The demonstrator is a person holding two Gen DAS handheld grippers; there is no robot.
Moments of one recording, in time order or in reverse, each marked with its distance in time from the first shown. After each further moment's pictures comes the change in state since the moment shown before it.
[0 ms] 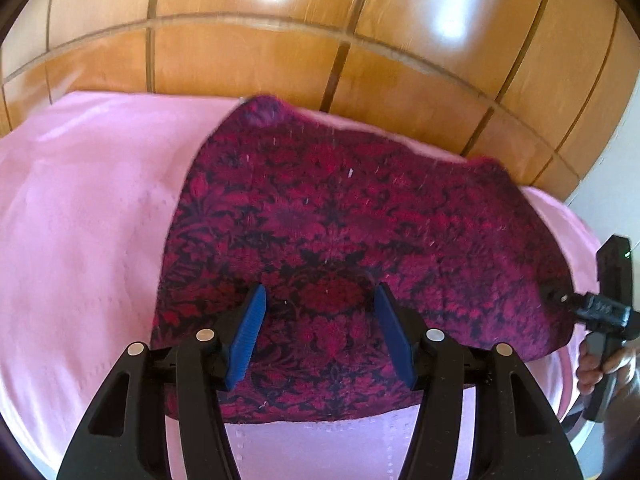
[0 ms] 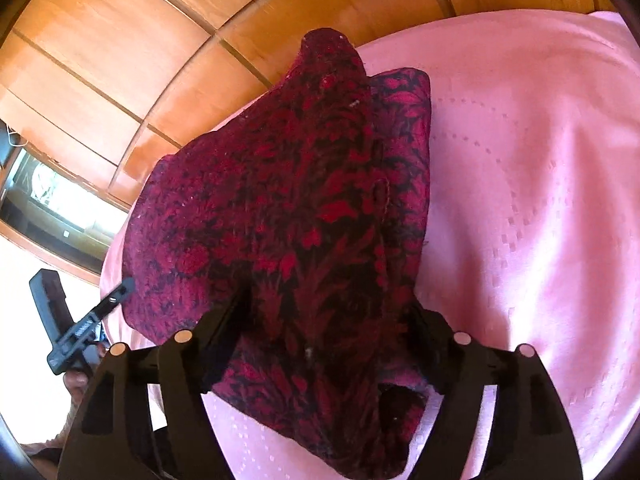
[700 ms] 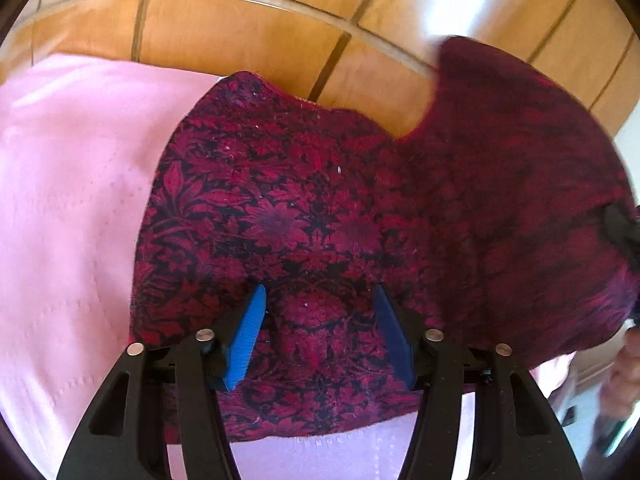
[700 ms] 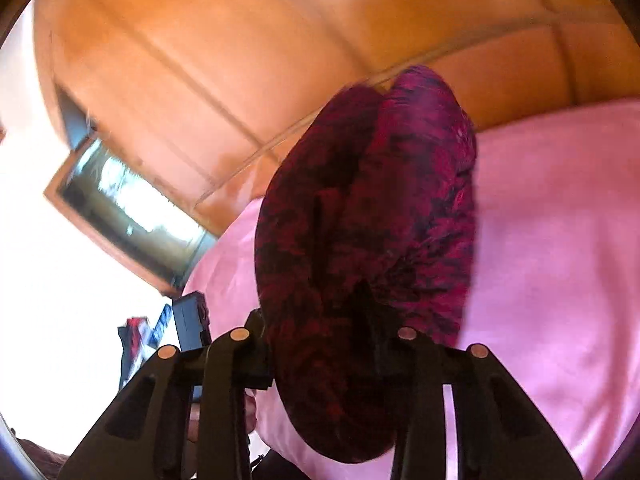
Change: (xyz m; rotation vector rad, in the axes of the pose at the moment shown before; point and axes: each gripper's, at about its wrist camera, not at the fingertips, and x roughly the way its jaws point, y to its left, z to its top) left arm 0.015 0.034 0.008 -0.133 0.066 -0.165; right arm -0.018 0.175 0.016 -0.161 -0.132 0.257
